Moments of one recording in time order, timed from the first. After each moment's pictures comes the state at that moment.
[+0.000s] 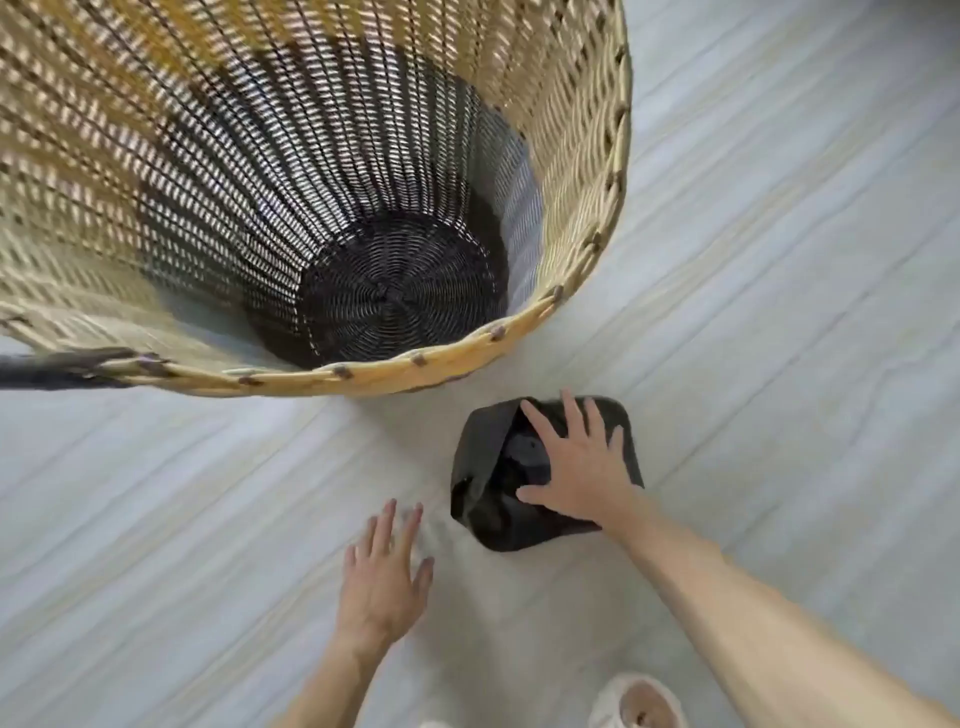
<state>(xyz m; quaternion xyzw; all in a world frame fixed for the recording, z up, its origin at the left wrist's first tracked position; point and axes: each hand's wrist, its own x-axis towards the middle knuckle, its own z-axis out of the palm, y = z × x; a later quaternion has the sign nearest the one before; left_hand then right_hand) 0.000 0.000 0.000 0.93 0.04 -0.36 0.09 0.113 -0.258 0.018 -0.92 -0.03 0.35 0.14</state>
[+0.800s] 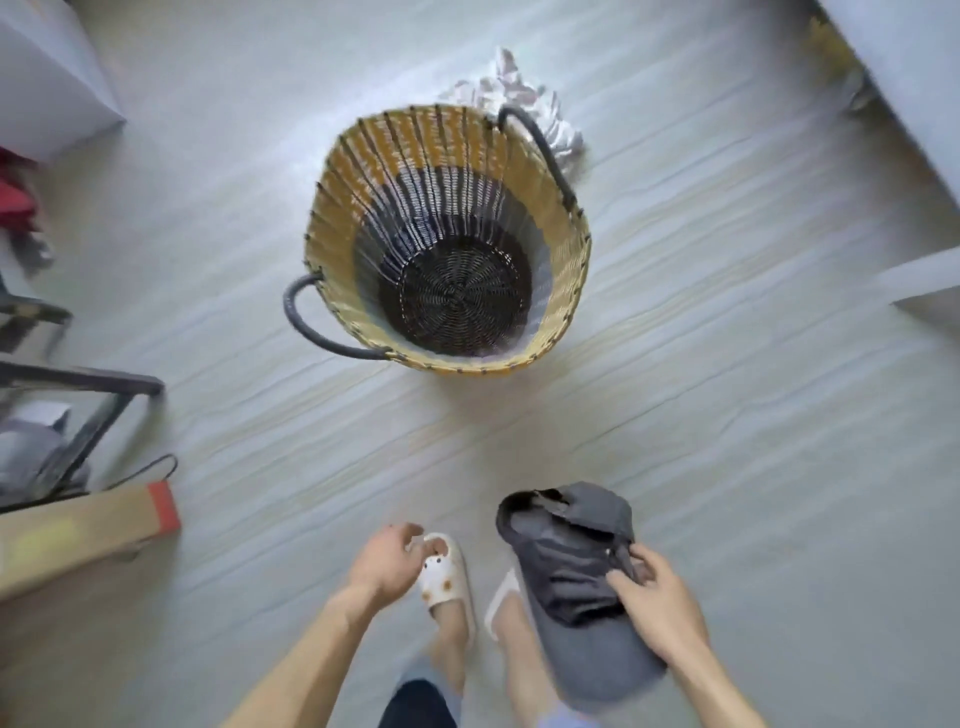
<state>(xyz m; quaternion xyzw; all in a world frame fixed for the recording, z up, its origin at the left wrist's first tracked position) -0.040 -0.036 0.394 0.78 0.26 -0.51 0.26 -0.031 -0.349 0.433 -0.78 0.33 0.43 0.32</state>
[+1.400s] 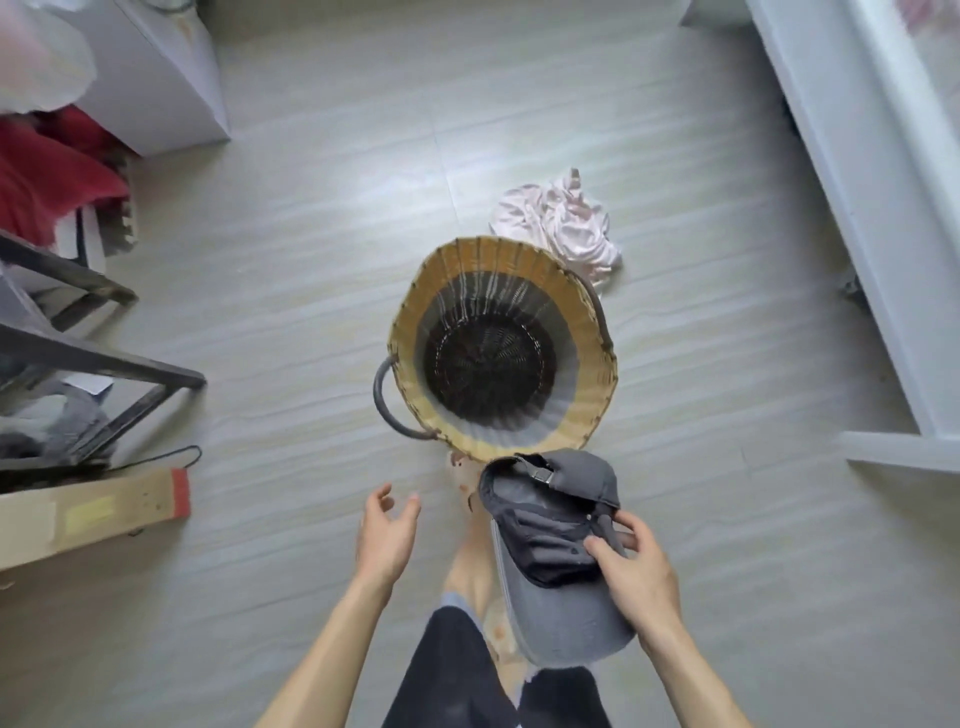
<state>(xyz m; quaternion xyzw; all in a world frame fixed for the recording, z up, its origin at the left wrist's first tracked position) 0.077 0.003 0.522 0.60 0.58 -0.22 0.50 0.149 -0.263 0.568 -0.82 0.27 0.37 0.33</state>
